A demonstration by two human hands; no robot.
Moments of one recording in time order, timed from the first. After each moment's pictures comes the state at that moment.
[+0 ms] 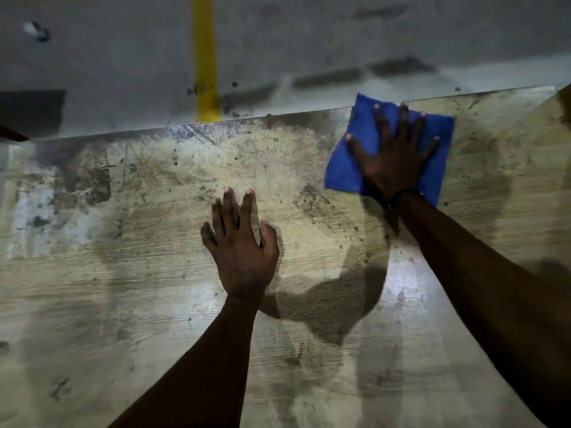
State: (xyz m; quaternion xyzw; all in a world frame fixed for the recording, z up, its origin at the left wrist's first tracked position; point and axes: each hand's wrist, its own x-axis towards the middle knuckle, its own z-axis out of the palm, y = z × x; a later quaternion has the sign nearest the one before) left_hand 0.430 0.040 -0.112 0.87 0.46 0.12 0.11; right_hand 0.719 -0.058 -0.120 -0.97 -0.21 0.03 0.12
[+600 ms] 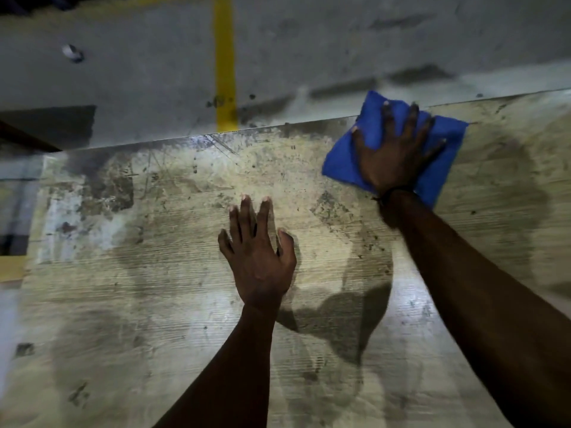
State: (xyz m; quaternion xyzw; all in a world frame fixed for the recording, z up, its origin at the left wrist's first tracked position) left_hand 0.429 0.041 -0.113 0.87 0.46 0.12 0.11; right_hand 0.706 -0.012 -0.117 -0.98 -0.15 0.02 0.14
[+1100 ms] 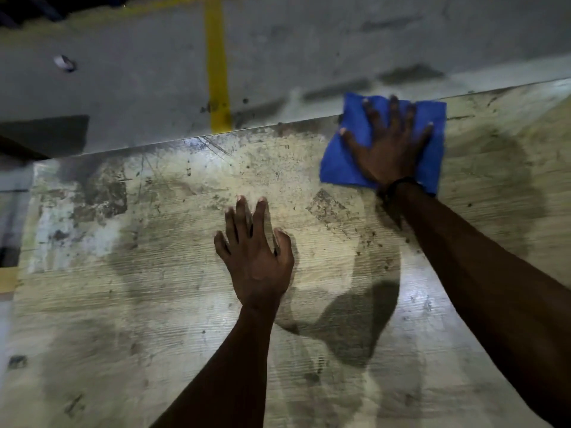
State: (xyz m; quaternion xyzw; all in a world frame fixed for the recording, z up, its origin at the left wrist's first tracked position) left_hand 0.429 0.040 -0.115 0.87 0.46 0.12 0.11; right_hand 0.719 -0.019 -0.121 -0.96 -0.25 0.04 0.12
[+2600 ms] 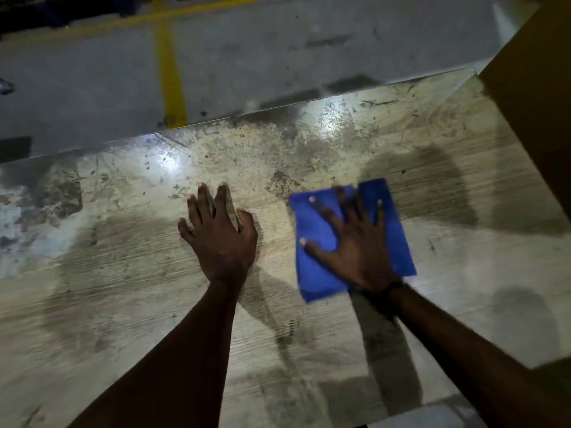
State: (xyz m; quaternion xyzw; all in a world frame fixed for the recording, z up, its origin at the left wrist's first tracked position) left_hand 0.426 0.043 -0.119 0.88 0.45 0.12 0.11; right_hand 0.542 -0.166 -0.120 -0.94 -0.34 0.01 0.07
